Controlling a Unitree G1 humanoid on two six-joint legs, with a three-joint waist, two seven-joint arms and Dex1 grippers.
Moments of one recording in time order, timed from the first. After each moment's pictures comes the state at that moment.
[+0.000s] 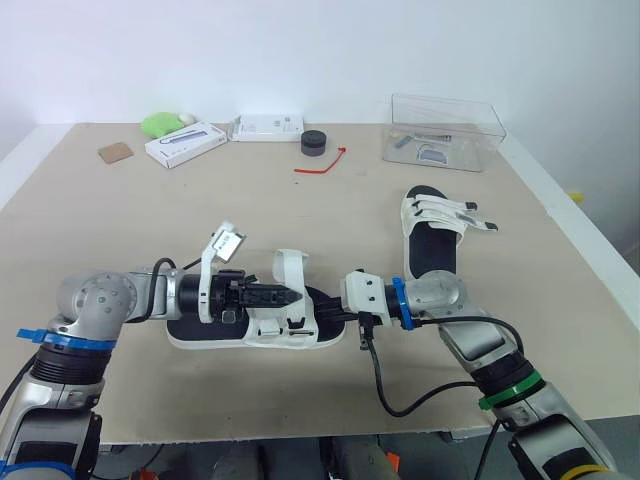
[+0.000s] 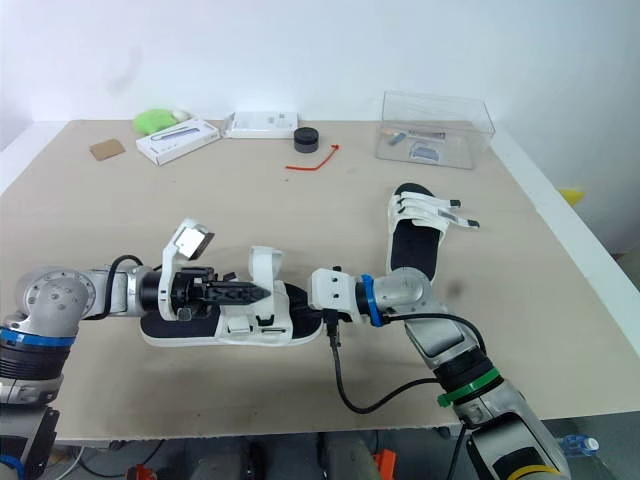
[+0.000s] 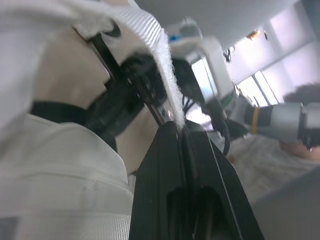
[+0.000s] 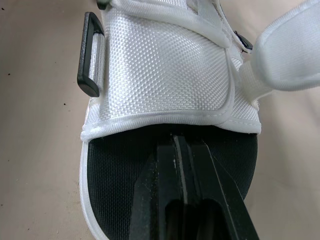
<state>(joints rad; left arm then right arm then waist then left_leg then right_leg) -0.55 0.66 -0.04 -0.06 -1.17 1.23 -0.89 -0.53 -0.52 0.39 0.04 0.08 0.06 1.13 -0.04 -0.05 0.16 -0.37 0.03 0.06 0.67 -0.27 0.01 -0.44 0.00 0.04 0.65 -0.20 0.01</state>
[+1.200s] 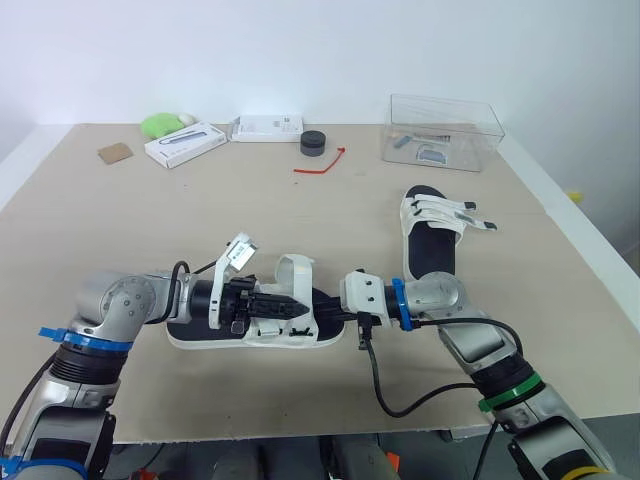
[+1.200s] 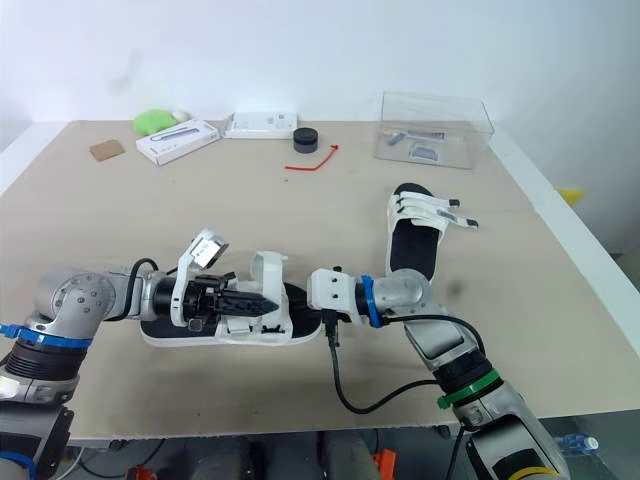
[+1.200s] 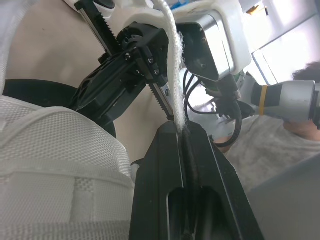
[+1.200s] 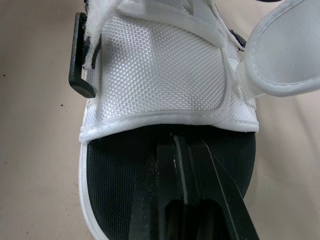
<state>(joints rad) -0.56 0.60 -0.06 -0.06 -1.00 1.25 -0.98 -0.52 -0.52 0.39 0.04 0.07 0.07 1.11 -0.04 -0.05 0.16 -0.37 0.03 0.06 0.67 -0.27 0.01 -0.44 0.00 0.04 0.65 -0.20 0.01</state>
